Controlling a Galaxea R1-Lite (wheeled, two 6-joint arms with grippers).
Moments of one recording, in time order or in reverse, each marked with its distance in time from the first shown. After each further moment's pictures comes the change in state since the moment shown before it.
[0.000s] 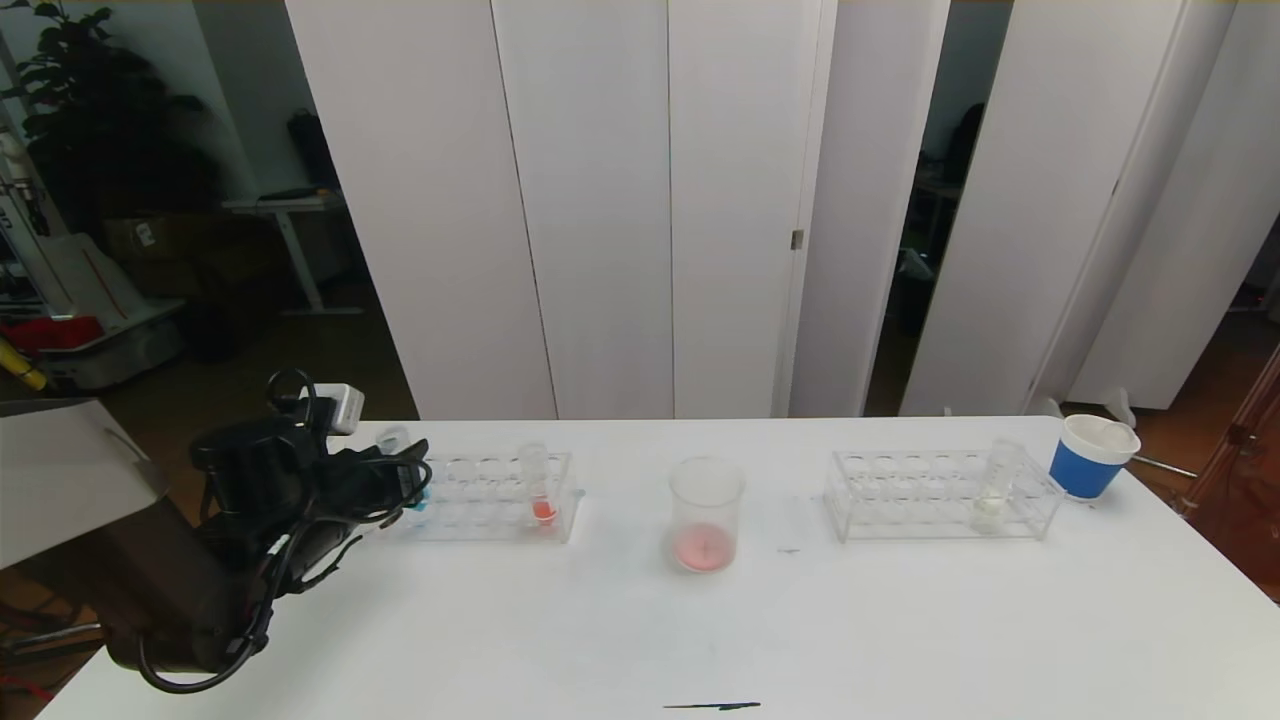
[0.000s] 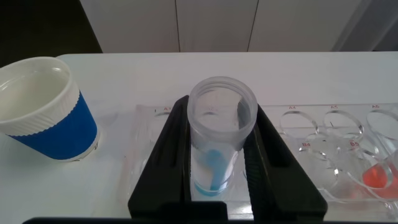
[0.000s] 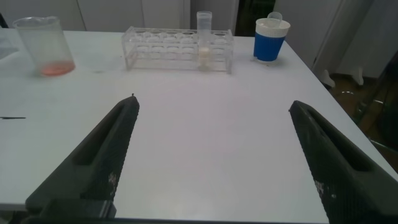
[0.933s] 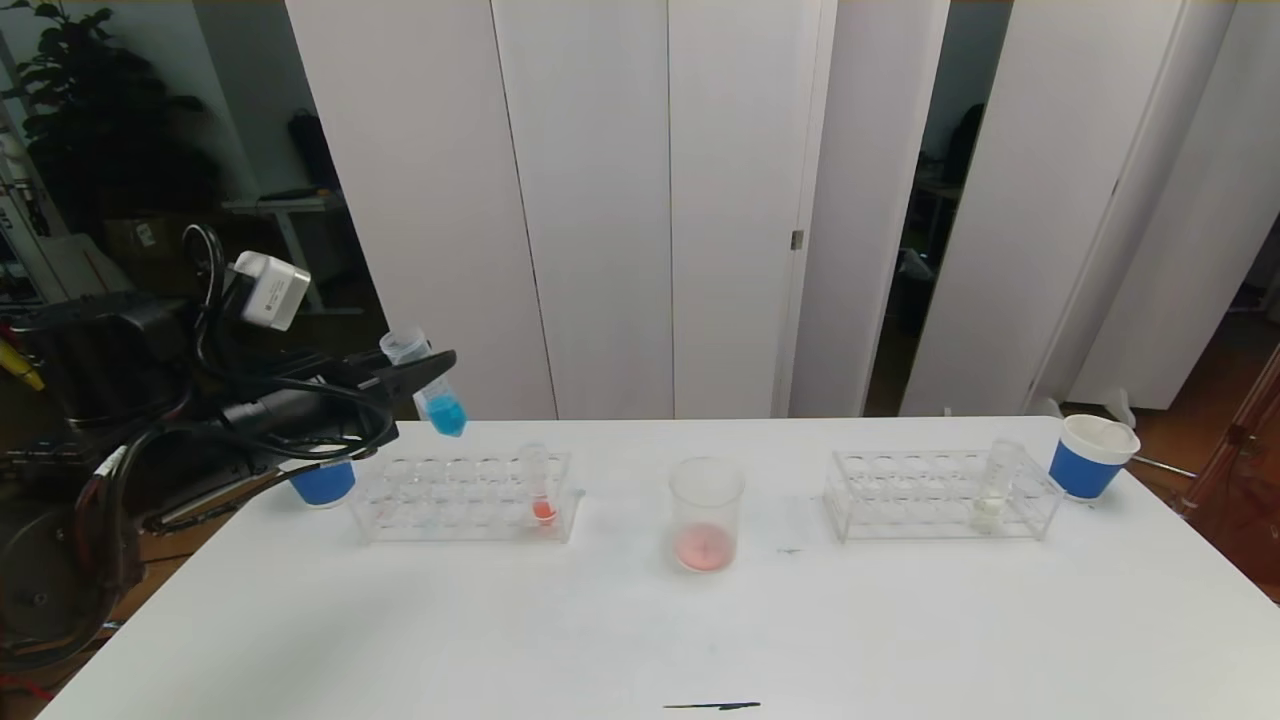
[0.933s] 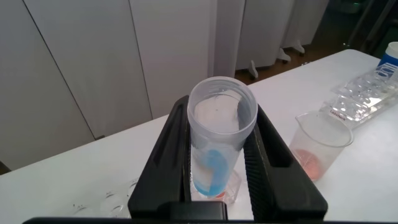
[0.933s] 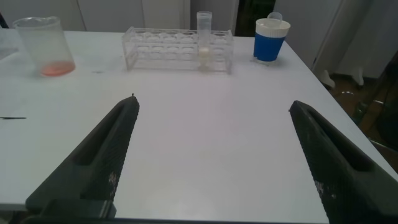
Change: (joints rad) left arm -0.041 -0.409 -0.101 0.346 -0.487 0.005; right arm 0.000 0.000 0.000 0.000 0.000 0.000
